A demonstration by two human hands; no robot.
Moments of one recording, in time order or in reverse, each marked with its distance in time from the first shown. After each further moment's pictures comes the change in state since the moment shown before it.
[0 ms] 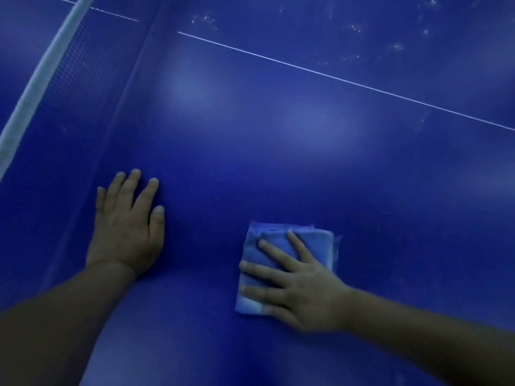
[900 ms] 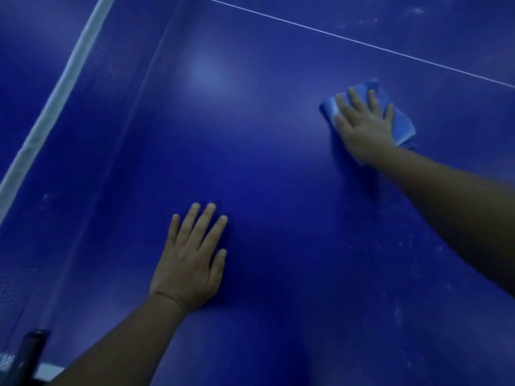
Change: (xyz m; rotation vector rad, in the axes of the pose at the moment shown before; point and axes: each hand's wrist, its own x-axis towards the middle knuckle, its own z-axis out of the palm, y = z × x) left_hand -0.163 0.054 0.012 -0.010 -0.097 0.257; right_hand 0.022 0.158 -0.047 0.103 0.072 0.878
